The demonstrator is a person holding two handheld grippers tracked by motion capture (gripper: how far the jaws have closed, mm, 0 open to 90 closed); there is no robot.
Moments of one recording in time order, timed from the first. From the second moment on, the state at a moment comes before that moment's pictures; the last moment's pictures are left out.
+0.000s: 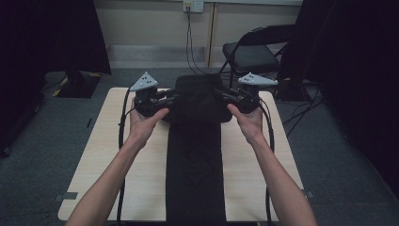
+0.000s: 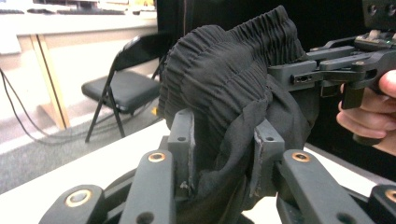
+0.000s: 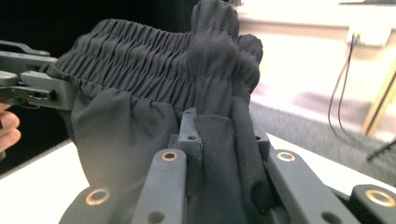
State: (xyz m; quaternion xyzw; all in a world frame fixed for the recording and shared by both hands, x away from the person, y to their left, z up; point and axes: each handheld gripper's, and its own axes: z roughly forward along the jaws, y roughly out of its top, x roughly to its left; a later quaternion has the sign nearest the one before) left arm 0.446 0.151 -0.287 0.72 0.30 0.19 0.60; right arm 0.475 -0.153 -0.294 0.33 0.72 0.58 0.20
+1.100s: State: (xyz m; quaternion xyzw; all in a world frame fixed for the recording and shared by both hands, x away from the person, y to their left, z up) left arm 0.394 0.136 -0.492 0.85 0.34 0.07 0.40; right arm 0.387 -0.161 -0.493 0.36 0.83 0.41 0.09
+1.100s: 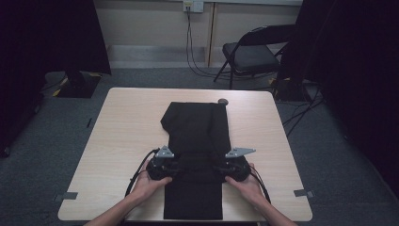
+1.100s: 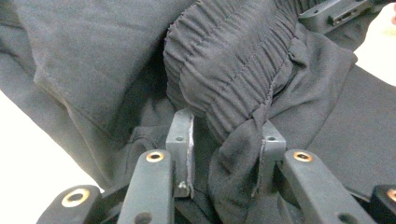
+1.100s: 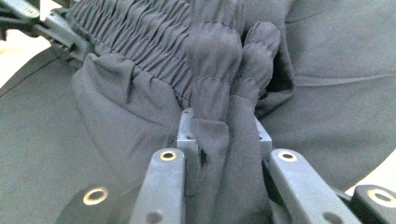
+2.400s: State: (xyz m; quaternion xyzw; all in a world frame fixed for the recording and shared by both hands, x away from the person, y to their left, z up) left arm 0.422 0.154 -0.472 0.82 0.35 0.11 0.44; right arm 0.419 -0.182 -0.469 0.38 0.80 0.44 0.14
